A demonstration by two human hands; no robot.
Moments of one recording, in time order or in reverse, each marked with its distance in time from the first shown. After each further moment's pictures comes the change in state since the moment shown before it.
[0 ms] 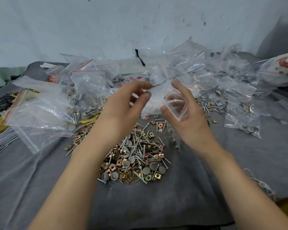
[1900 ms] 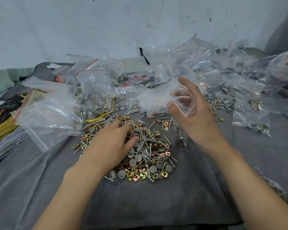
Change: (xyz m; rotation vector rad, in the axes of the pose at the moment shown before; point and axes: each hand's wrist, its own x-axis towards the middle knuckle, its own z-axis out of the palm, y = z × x) left_hand -0.051 -0.051 -0.012 0.710 -0.319 -0.159; right_hand 0.001 -0.007 -0.002 0.025 0.003 0.008
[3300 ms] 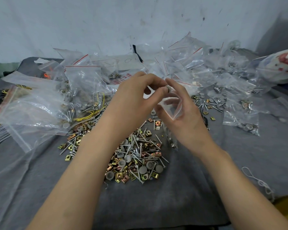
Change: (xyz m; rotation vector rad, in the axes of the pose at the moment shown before) left_hand 0.054 0.074 -0.042 -0.587 0.350 0.271; right_hand 0.001 0.016 0.009 -0.034 0.007 -0.045
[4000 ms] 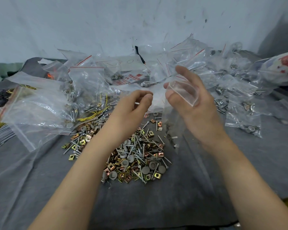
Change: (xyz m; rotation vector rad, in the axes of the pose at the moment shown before) left_hand -0.017 -0.026 0.003 -0.259 -0.078 -0.300; right_hand 0.007 -0.046 -0.018 0.282 0.014 0.070
